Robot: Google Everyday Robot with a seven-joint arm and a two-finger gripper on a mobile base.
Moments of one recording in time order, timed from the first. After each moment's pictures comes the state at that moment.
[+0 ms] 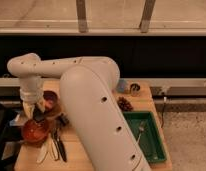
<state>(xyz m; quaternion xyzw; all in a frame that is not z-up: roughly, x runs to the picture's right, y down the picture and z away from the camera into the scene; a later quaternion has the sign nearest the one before) -0.324 0.117 0.726 -0.48 0.12 0.31 0.81</state>
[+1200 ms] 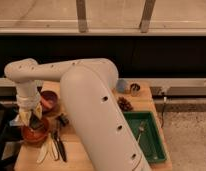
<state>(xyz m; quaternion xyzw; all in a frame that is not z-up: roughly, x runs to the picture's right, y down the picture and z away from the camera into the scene) -0.329 0.140 0.711 -0.50 0.12 0.30 0.80</state>
